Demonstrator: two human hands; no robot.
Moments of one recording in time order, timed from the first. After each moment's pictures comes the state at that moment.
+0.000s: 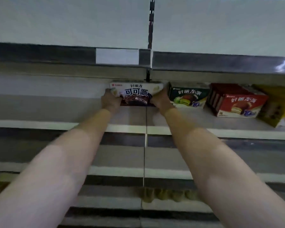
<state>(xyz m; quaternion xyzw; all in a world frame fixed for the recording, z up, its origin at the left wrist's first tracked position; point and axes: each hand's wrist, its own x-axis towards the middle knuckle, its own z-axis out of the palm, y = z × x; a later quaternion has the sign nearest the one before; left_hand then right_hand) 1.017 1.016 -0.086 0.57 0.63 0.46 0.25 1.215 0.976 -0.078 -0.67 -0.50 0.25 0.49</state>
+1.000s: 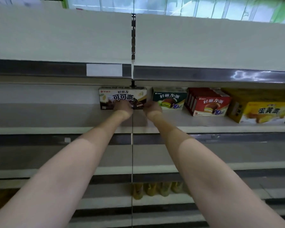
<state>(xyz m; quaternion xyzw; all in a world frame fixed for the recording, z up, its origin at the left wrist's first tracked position) 1.088 0.945 -0.069 0.74 0.56 0.31 0.19 1.219 0.902 -0.069 -0.75 -0.51 0.16 0.39</state>
